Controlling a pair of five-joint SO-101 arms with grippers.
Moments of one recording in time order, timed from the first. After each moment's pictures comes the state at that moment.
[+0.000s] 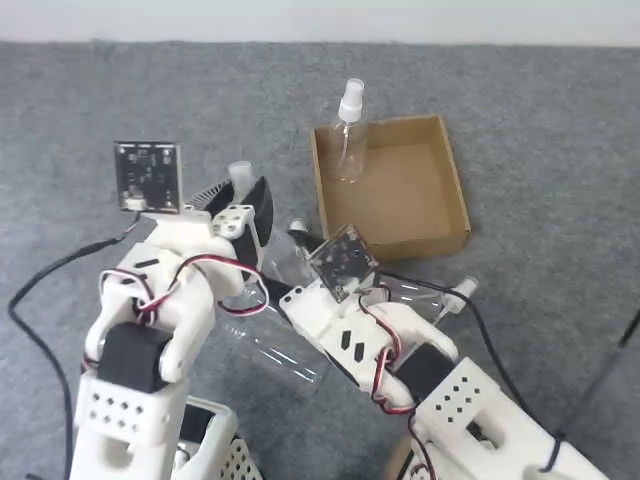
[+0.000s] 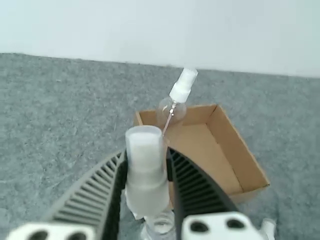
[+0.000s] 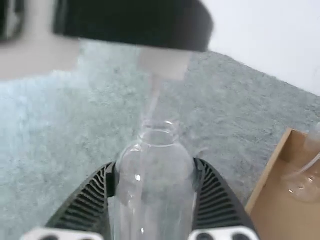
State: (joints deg) left arm 8.9 -62.7 44.0 59.0 18.3; right arm -47.2 -57.8 71.4 13.4 -2.3
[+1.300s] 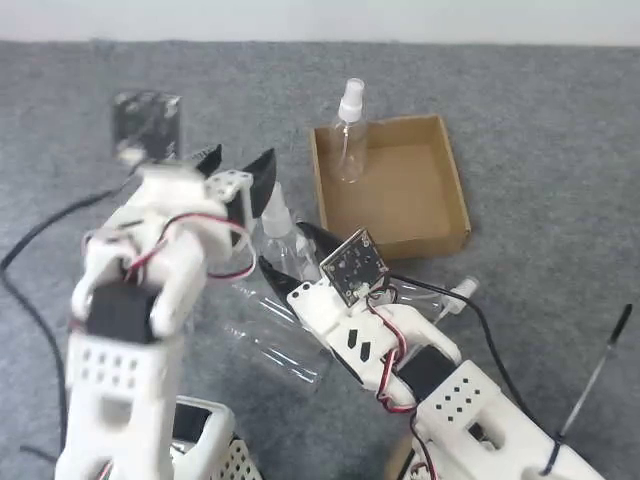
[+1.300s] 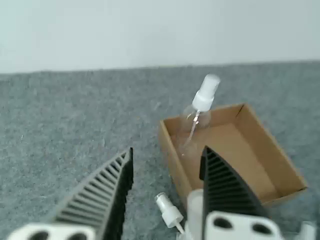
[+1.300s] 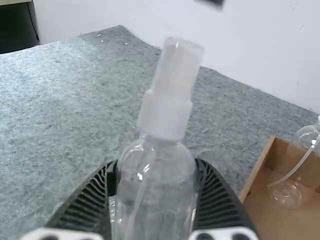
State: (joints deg) left arm 5.2 -45.9 29.4 62.5 9.6; right arm -45.6 -58.2 75.3 7.8 0.5
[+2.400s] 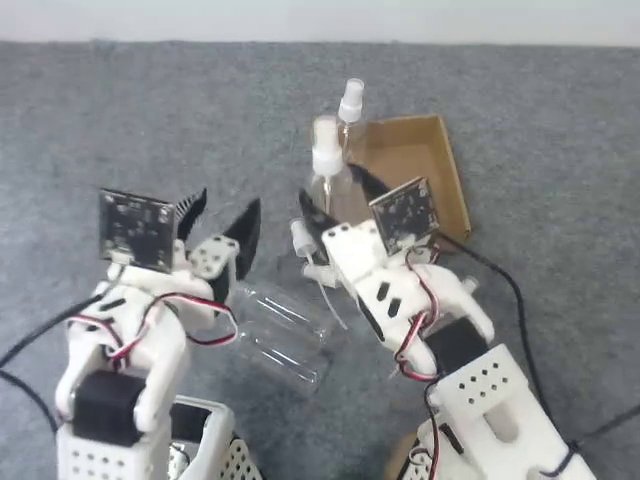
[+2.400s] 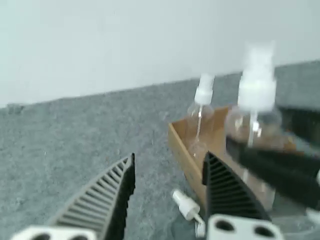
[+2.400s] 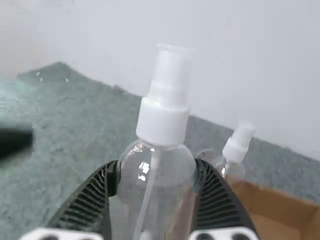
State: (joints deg) left arm 4.7 -75.3 47.5 66.1 2.7; right arm -33.4 -54.3 56.4 17.8 0.7
